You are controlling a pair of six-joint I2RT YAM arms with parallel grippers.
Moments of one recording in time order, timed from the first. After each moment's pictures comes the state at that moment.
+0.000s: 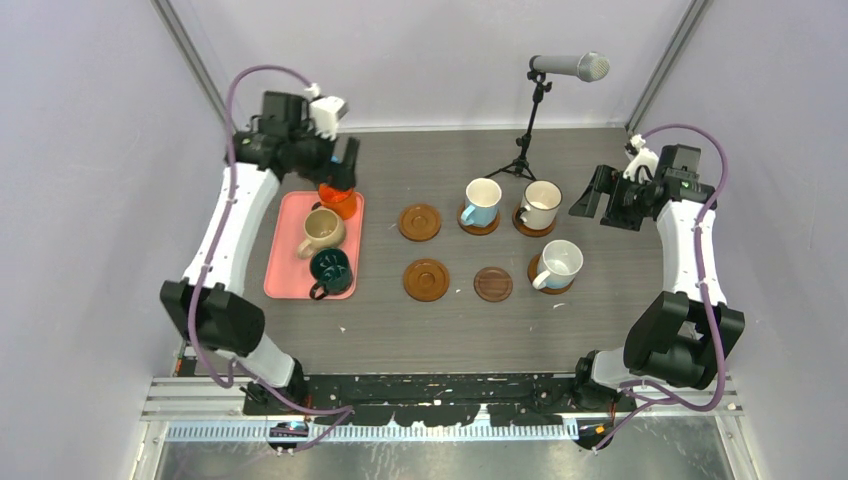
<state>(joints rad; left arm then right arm) -0.26 1.63 1.82 -0.93 0.21 0.14 -0.34 1.40 1.26 -0.84 -0.55 -0.02</state>
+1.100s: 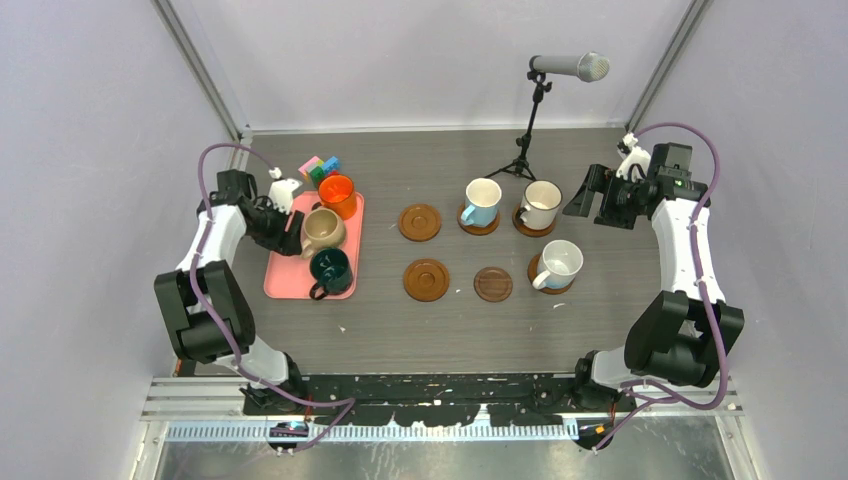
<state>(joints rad) 0.25 1.55 1.13 -0.76 0.44 0.65 -0.30 1.41 1.26 -0.83 -0.54 0.00</state>
